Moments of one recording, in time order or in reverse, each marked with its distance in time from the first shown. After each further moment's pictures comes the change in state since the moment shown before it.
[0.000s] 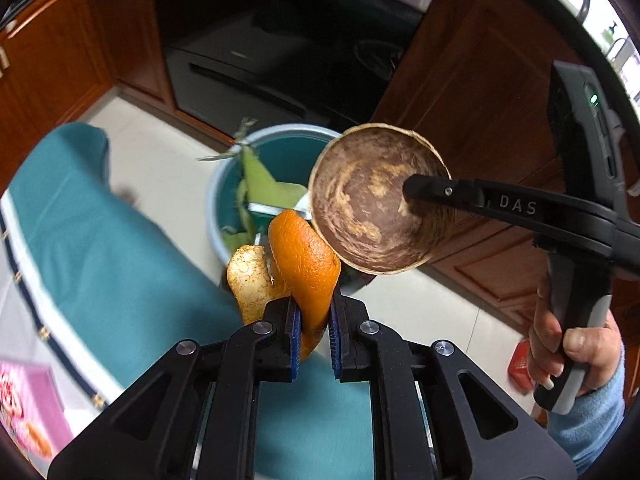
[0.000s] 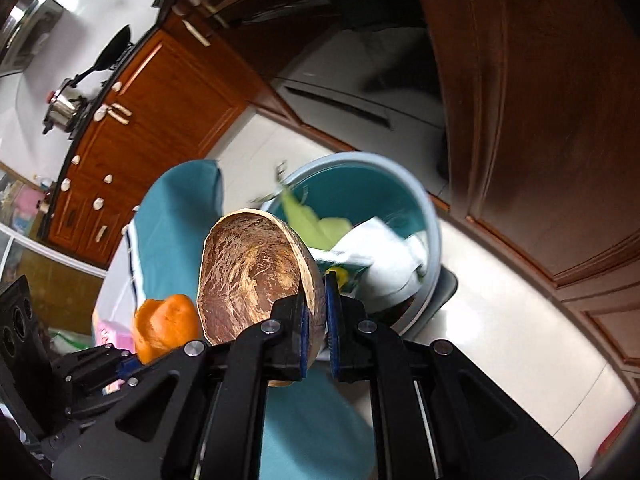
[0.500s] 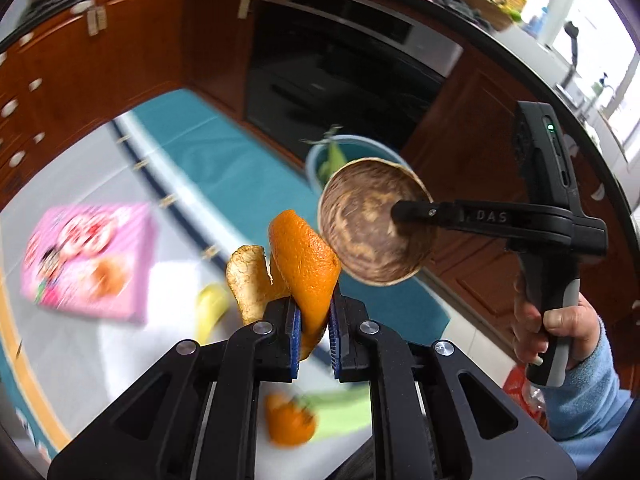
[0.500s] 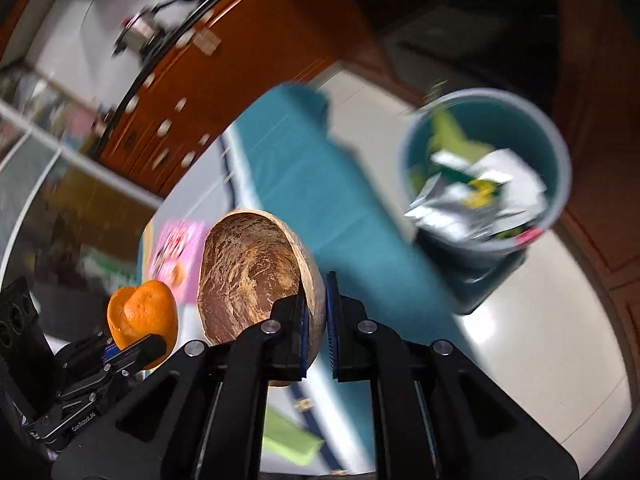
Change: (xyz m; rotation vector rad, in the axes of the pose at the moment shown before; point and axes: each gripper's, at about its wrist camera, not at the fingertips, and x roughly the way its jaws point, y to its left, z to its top) left arm -0.150 0.068 -0.153 -0.148 -0.203 0.034; right arm -0.025 0.120 -0.106 -0.164 0.078 0.160
